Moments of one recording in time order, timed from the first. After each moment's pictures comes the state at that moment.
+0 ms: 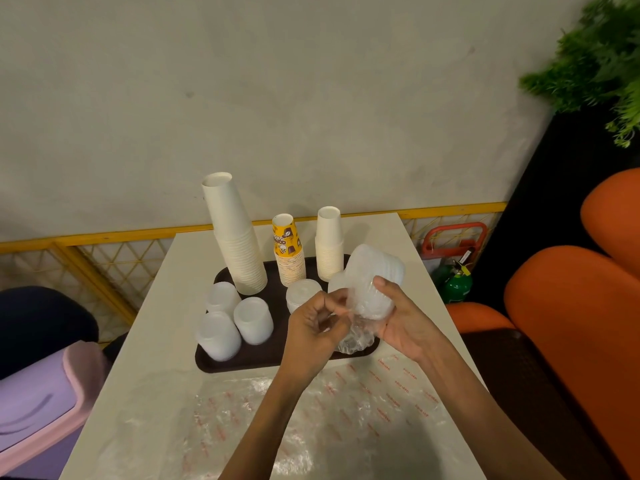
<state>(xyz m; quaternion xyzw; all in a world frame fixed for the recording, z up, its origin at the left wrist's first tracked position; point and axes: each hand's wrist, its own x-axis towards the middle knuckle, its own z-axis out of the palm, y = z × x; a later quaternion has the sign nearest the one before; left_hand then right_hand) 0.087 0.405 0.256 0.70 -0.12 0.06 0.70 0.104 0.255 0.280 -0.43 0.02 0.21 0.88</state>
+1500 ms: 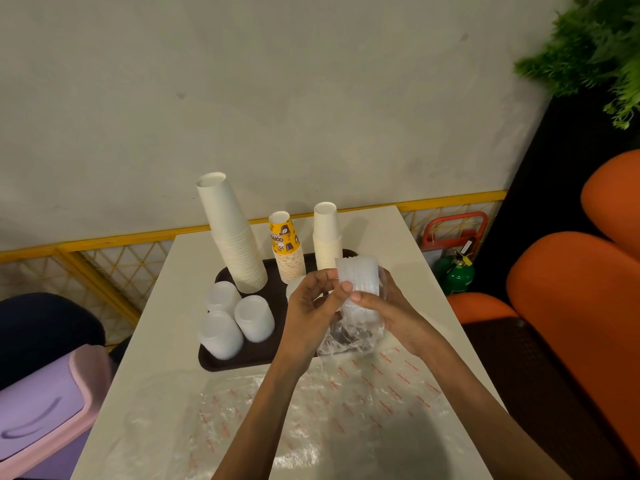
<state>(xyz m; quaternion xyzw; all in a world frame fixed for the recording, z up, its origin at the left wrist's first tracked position) 0.092 0.396 0.290 0.67 -0.01 -0.02 0.74 0.110 0.255 0.263 -0.69 0.03 0.13 0.72</state>
